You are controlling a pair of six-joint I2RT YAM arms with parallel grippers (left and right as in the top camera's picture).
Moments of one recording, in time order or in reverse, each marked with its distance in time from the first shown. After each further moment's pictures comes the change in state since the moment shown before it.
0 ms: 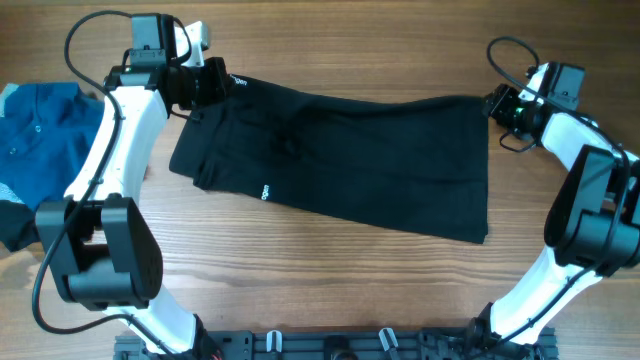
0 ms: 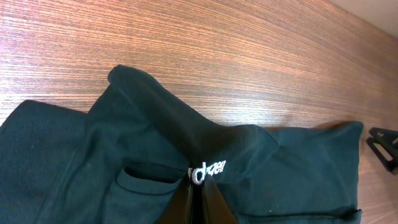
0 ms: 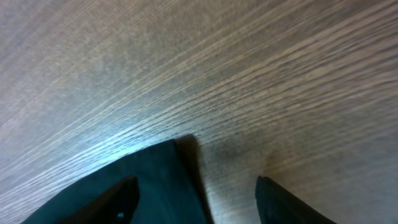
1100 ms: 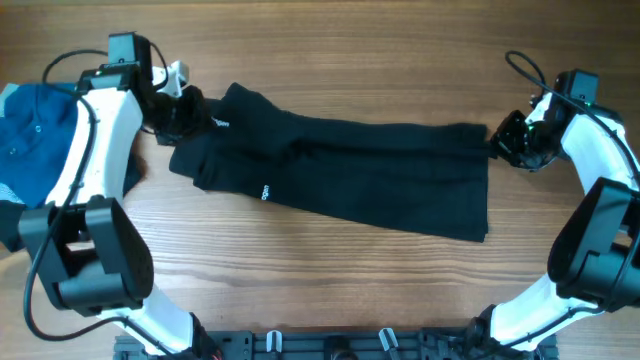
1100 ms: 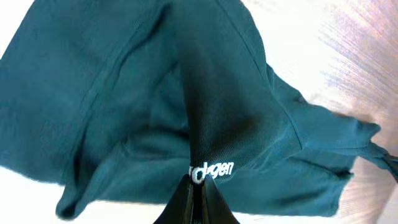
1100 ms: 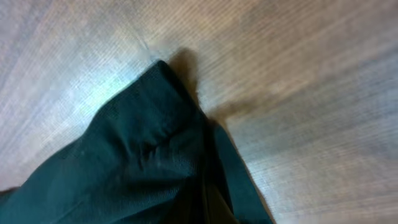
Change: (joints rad) left arm 0.105 -0.009 0.002 -0.363 0.012 0.004; right arm -0.027 -0.189 0.014 -0.586 -0.011 0.049
